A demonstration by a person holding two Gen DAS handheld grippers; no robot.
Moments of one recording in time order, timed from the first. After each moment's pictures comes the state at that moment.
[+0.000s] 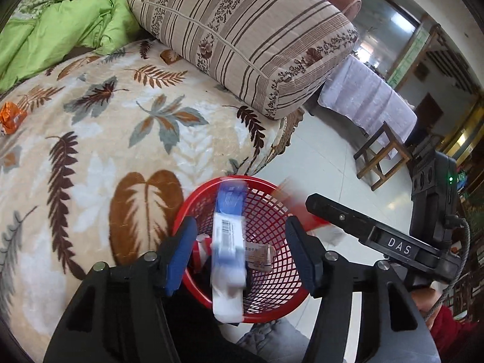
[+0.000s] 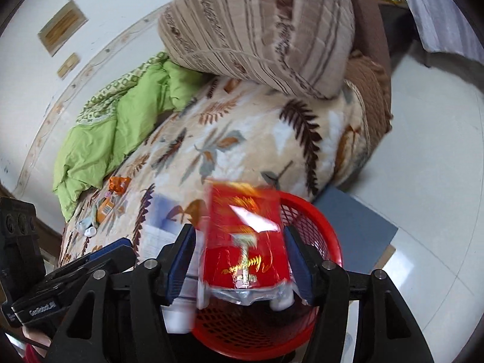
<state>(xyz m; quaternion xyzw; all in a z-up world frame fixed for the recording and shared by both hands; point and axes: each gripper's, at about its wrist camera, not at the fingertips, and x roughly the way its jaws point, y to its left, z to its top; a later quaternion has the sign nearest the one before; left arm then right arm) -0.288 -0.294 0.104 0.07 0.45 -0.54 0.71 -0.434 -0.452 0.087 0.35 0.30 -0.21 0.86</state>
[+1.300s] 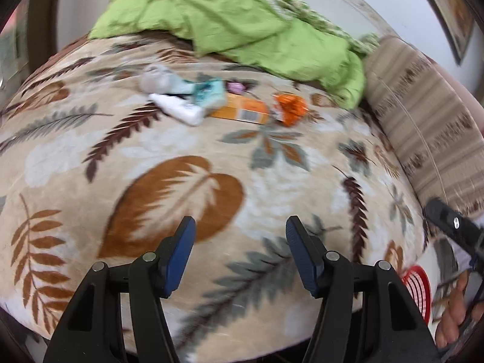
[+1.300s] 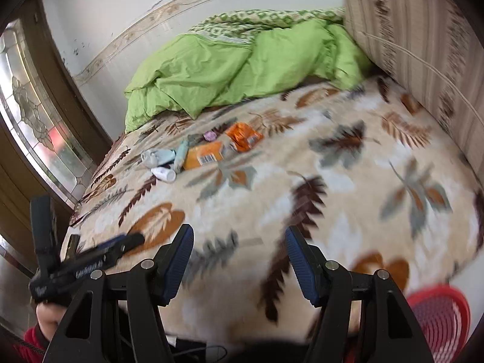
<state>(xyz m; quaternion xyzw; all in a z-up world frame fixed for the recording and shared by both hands) -0.109 -0.015 0.076 -0.08 0.44 -0.18 0.87 -0.188 -0.278 0.128 0.16 0.36 0.03 0.92</state>
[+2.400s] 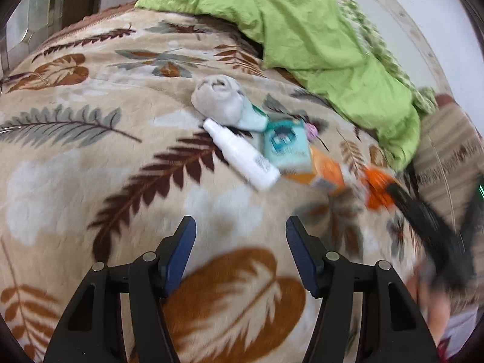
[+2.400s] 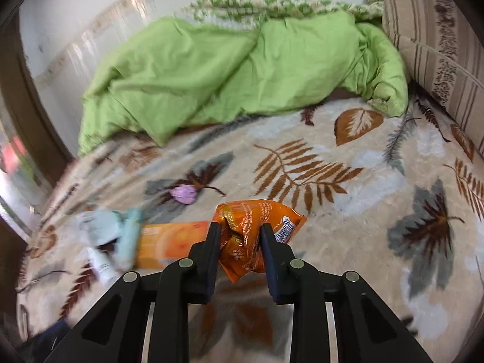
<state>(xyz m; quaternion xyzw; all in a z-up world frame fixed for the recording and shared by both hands) 0.027 0.027 0.050 -0.19 0.47 -0.09 0.86 0.038 -0.252 0.073 0.14 0.34 -0.02 0.93</state>
